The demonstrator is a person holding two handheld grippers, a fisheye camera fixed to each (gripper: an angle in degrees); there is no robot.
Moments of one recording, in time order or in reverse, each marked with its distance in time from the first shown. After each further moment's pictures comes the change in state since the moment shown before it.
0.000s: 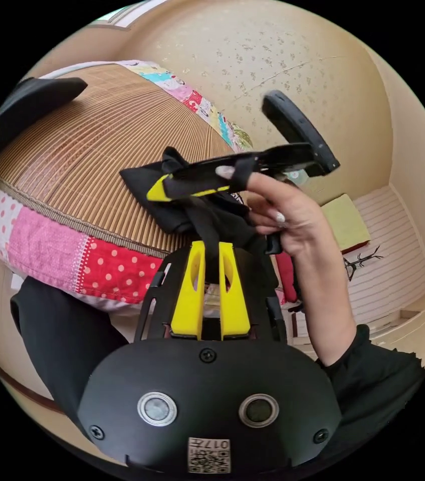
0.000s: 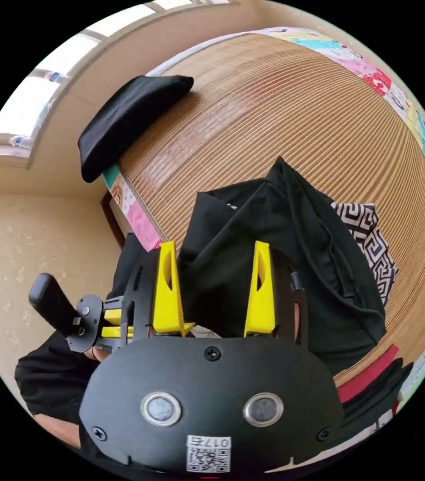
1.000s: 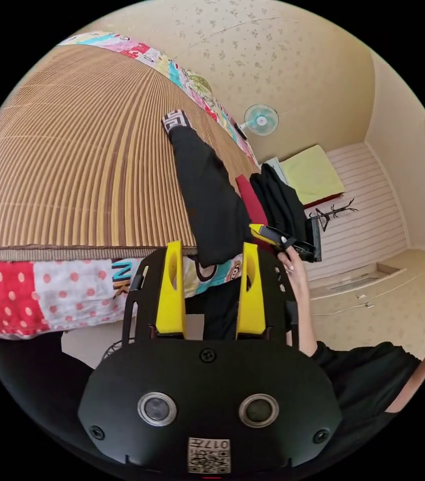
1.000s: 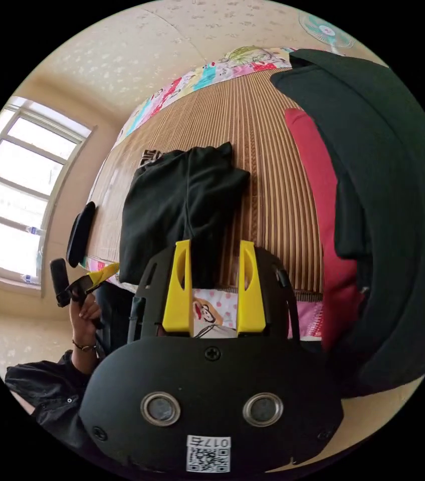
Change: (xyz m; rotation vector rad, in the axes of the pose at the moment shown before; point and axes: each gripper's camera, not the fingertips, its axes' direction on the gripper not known) left arm 0.048 0.029 0.121 -0.331 0.209 0.101; right arm 0.350 0.491 -0.027 0.695 -0.250 0.750
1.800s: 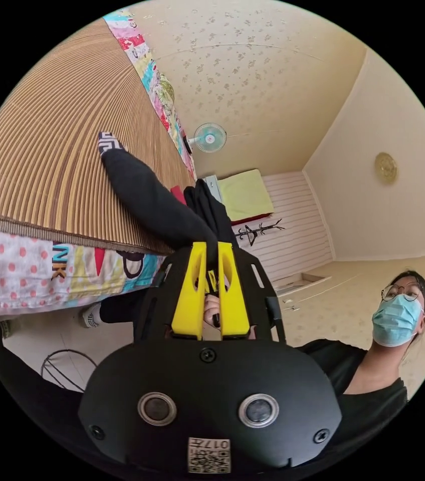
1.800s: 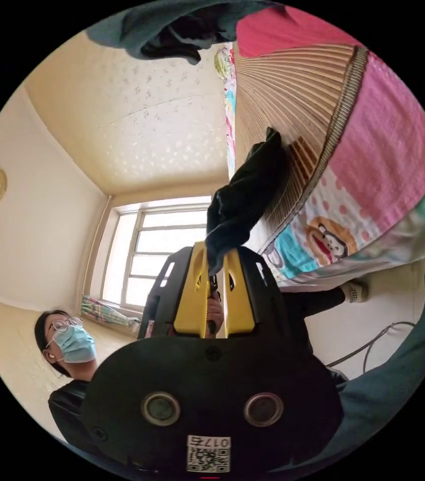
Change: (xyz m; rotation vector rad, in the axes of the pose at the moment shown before) left arm 0.054 0.037 -0.115 0.136 0.504 -0.002; right arm 0.146 0.114 -0.024 0.177 -1.057 0.296
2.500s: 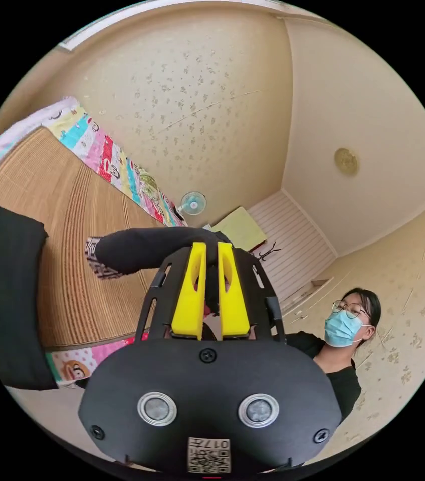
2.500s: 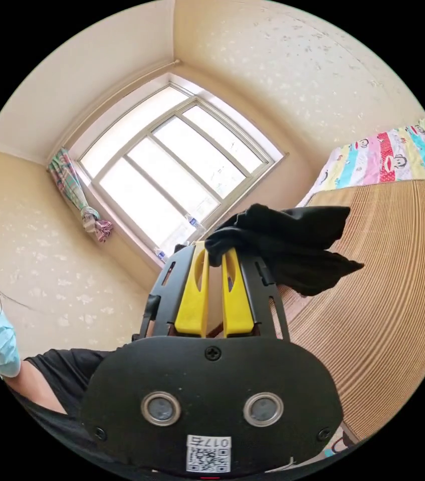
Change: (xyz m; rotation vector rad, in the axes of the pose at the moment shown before) left arm 0.173 -0.152 -0.371 0.217 -0.177 0.292; right arm -0.148 0.043 0.439 -0.395 0.111 -0.749
